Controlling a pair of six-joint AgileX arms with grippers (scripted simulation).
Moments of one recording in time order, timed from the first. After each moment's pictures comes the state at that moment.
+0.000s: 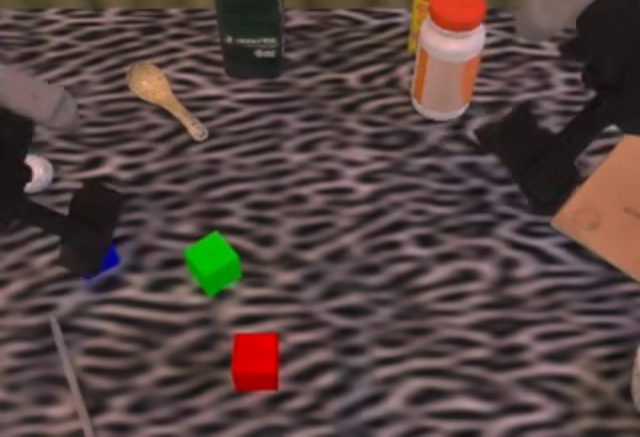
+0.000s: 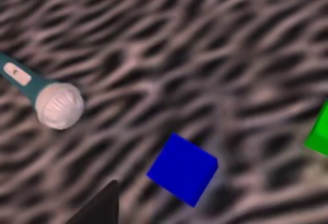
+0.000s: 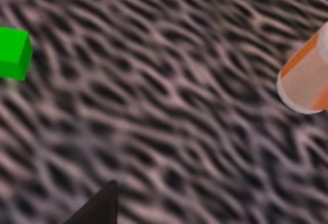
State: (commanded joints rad) left arm -0.22 0.99 0.73 -0.51 0.00 0.23; right arm 0.51 1.24 1.16 -0.66 -0.06 -0.29
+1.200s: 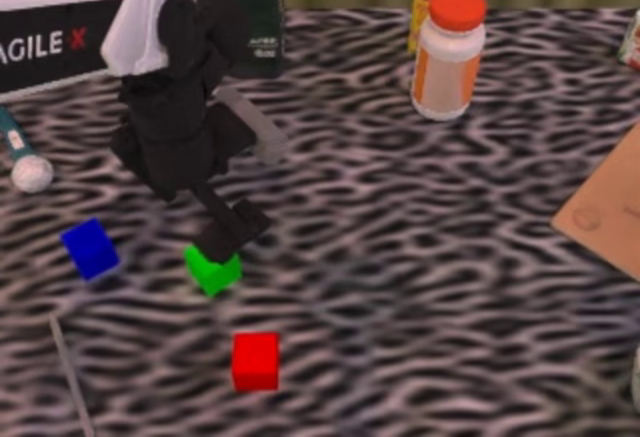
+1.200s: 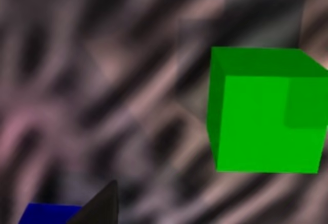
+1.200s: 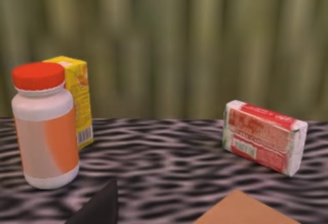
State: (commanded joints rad) left arm -0.44 2.02 1.48 -1.03 0.00 0.47; right arm 0.01 0.00 0.00 0.00 0.00 0.00
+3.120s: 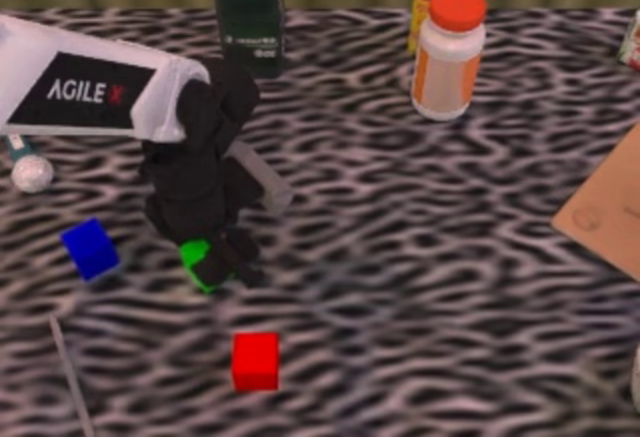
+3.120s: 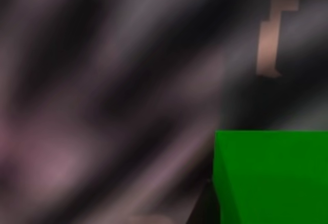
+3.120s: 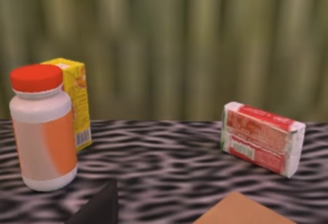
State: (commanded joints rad) left arm -0.44 2.15 1.33 -0.75 0.00 0.47; right arm 0.01 0.00 0.00 0.00 0.00 0.00
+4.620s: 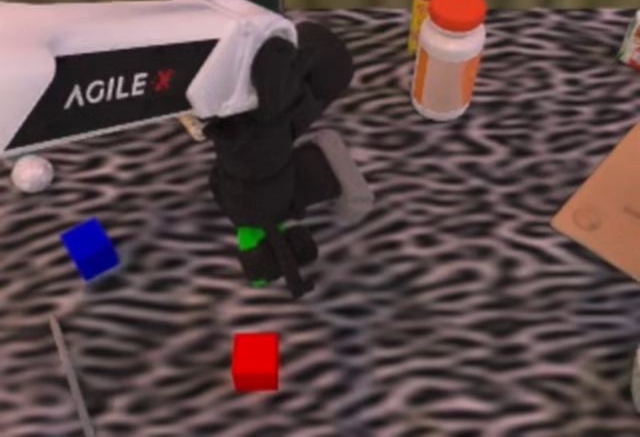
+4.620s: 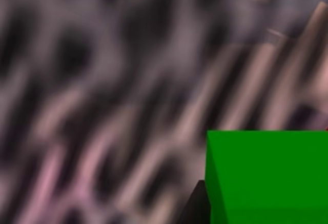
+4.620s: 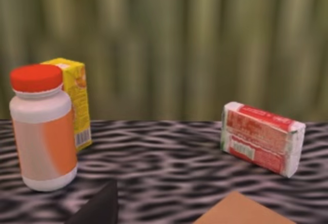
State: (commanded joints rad) left arm -0.64 2.01 1.48 -1.04 0.01 0.57; right arm 0.01 0.00 0.00 0.00 0.00 0.00
